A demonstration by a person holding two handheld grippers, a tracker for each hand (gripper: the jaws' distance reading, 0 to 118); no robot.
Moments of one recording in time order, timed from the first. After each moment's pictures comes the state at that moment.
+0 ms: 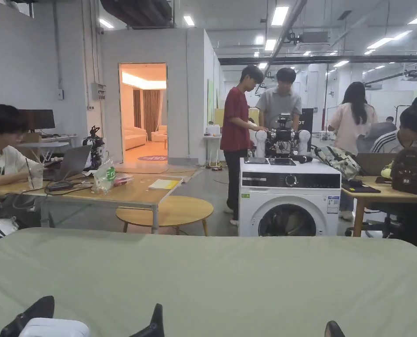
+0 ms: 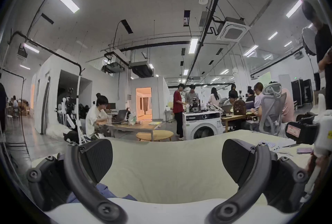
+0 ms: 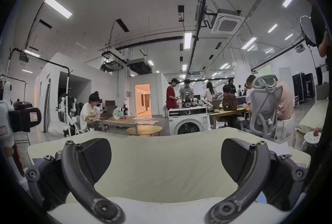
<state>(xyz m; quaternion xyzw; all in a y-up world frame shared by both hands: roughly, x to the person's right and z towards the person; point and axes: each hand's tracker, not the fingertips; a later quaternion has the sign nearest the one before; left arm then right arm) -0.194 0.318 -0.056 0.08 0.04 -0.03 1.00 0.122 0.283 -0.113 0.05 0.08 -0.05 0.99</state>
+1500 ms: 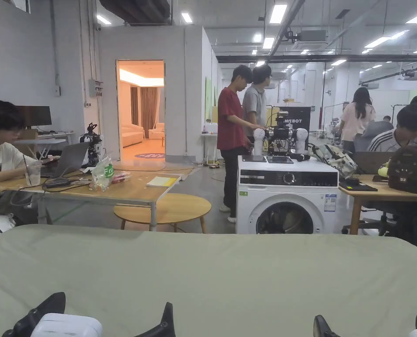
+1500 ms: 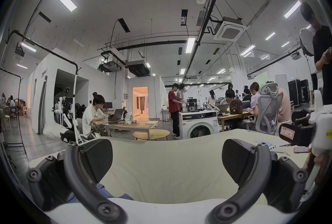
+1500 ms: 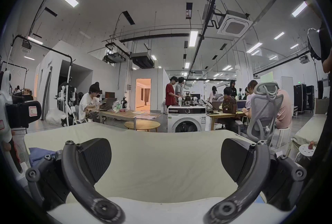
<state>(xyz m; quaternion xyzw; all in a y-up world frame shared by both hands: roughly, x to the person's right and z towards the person) -0.190 0.318 -0.056 0.07 0.02 -0.03 1.00 0.107 0.294 -0.110 0.04 0.08 -0.01 1.00</state>
